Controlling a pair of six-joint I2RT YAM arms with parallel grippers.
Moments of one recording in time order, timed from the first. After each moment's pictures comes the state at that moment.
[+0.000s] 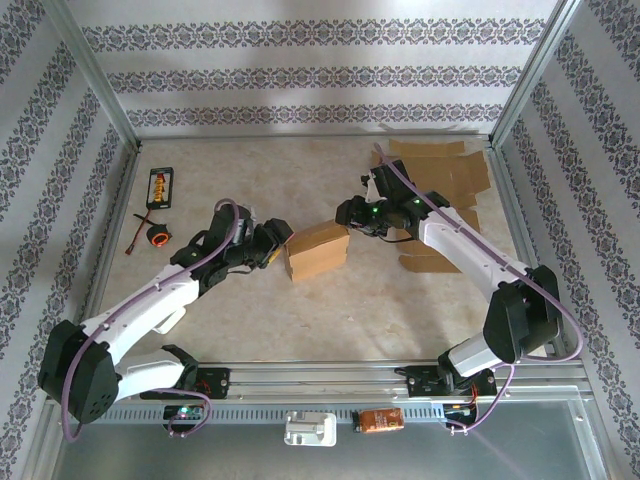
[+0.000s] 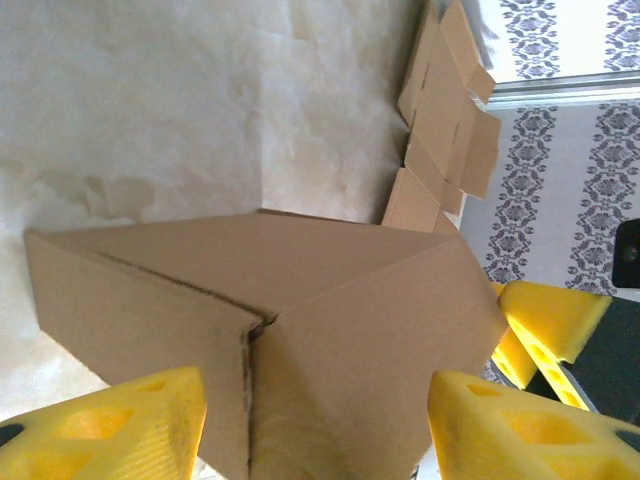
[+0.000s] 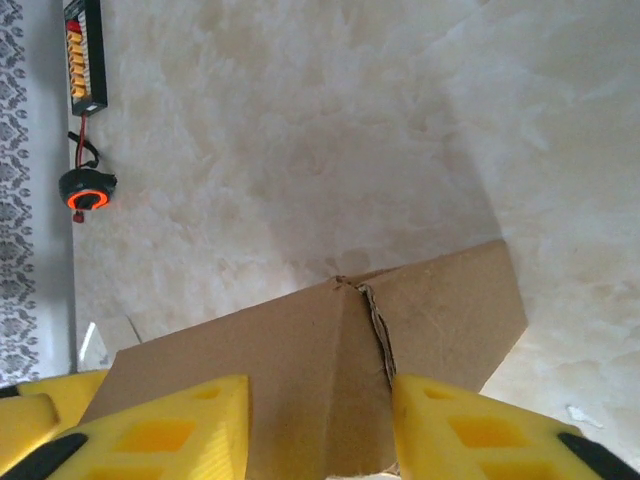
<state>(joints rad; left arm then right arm) -0.51 1.17 0.79 -0.23 0.24 -1.26 0.45 1.51 1.22 -0.60 -0.40 0.71</state>
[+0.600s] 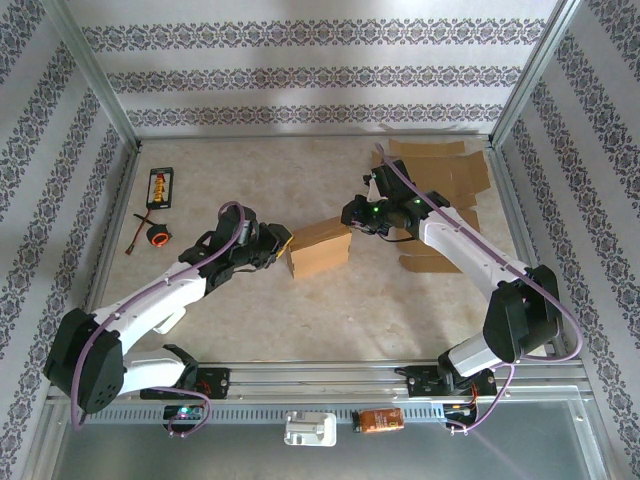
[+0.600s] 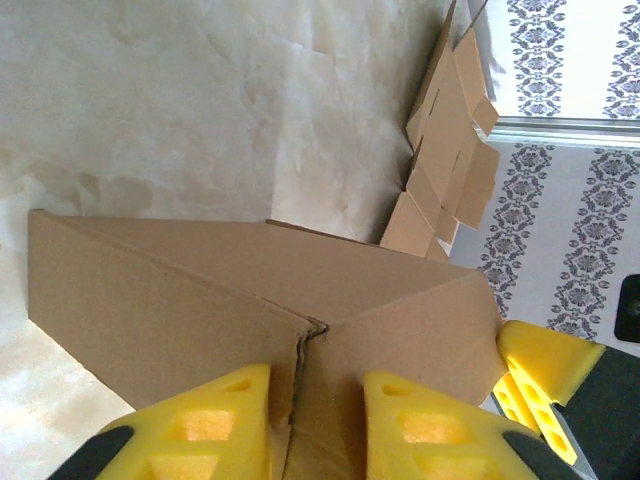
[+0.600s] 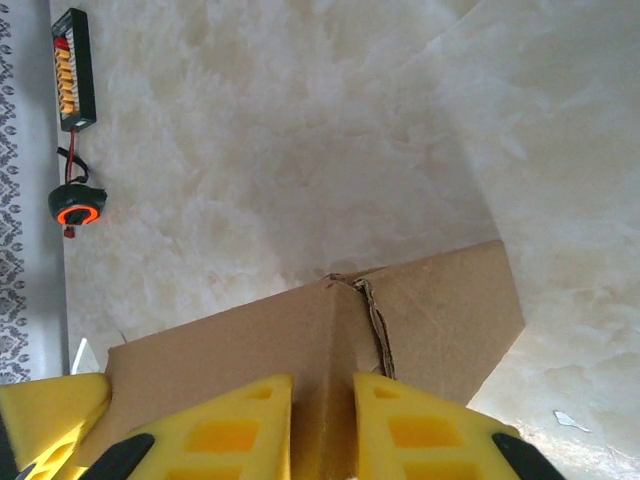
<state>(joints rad) -0.52 1.23 0.76 -0.14 0.21 -1.36 0.45 1.51 1.21 -0.60 -0.37 0.71</state>
